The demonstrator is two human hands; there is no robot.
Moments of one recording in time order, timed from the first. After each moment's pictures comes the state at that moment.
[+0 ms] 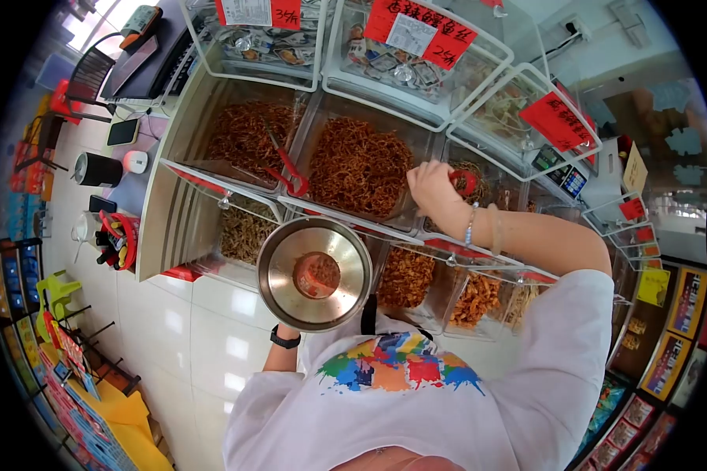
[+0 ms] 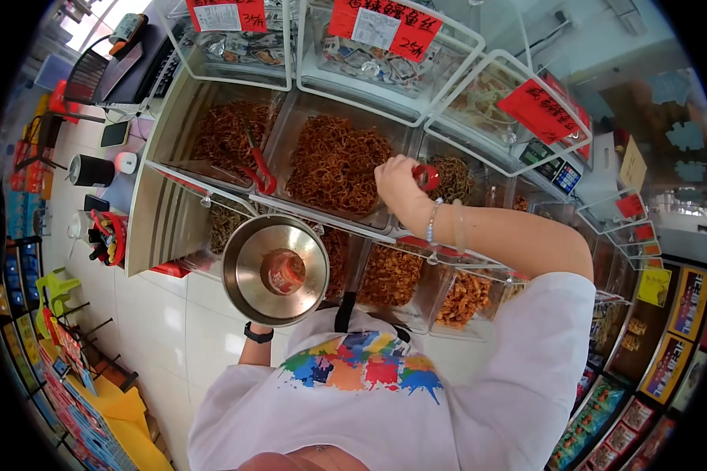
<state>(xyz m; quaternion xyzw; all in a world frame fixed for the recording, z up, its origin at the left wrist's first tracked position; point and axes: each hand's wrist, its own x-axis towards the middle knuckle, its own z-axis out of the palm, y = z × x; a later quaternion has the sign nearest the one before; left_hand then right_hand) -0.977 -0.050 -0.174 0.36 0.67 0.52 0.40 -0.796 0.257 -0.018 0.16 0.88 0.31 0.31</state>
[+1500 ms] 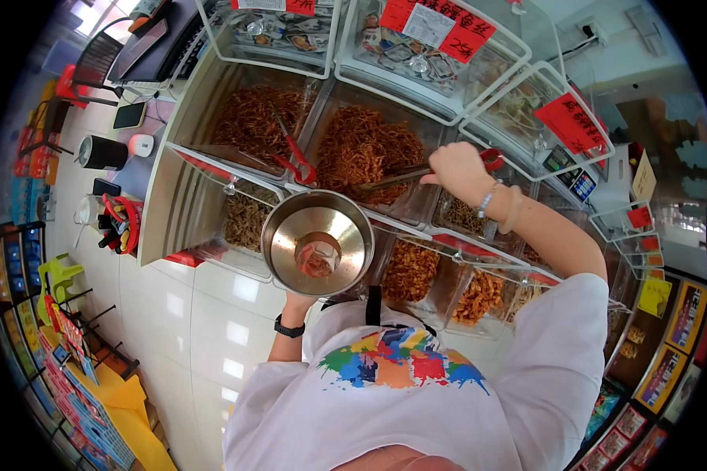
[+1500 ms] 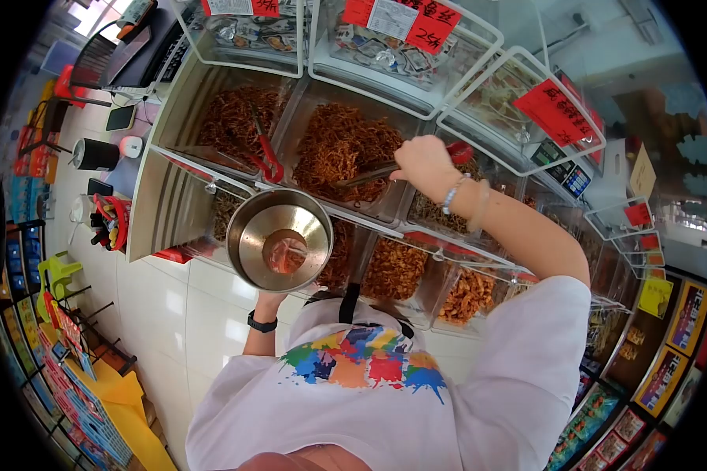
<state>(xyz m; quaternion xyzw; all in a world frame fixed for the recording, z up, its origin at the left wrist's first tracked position) -0.973 -0.048 -0.187 0.38 0.68 0.52 0.34 -0.796 0.305 -0.005 0.24 0.94 0.04 0.24</state>
